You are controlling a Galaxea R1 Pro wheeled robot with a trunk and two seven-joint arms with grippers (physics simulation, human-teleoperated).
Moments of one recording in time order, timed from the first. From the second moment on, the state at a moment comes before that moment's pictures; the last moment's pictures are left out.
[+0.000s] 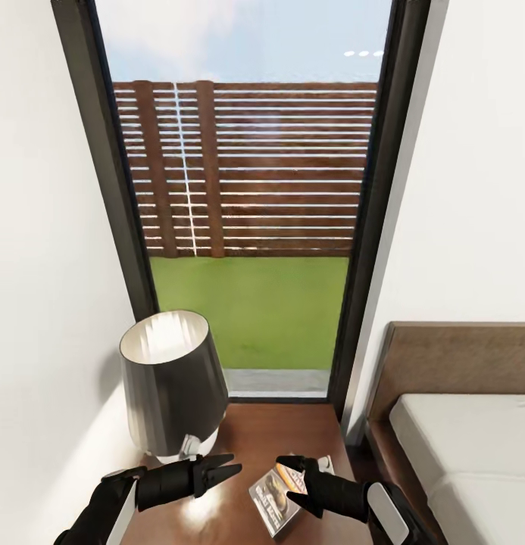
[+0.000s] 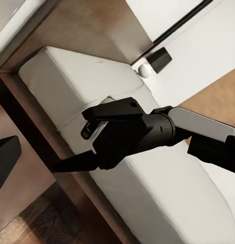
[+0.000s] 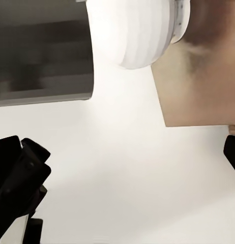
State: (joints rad) left arm -0.32 0.00 0.13 -0.91 0.07 0.47 -1.33; right arm -0.40 0.03 -0.09 -0.62 -0.70 0.92 0.61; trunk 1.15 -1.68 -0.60
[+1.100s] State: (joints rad) left arm -0.32 0.01 0.13 -0.60 0.05 0.21 -0.94; right arm -0.39 -0.30 0.02 -0.60 -0.23 0.46 0.80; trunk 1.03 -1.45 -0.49
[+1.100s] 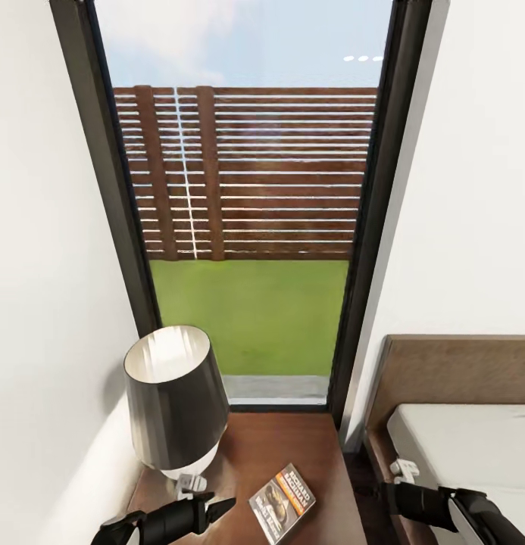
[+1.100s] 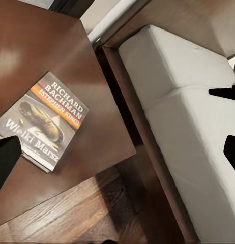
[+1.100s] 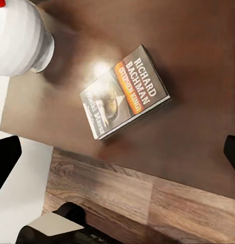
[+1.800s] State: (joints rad) left arm -0.31 0.01 0.13 -0.57 0.03 0.19 -0.87; right arm -0.39 -0.30 0.02 -0.51 -0.18 0.43 0.80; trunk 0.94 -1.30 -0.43
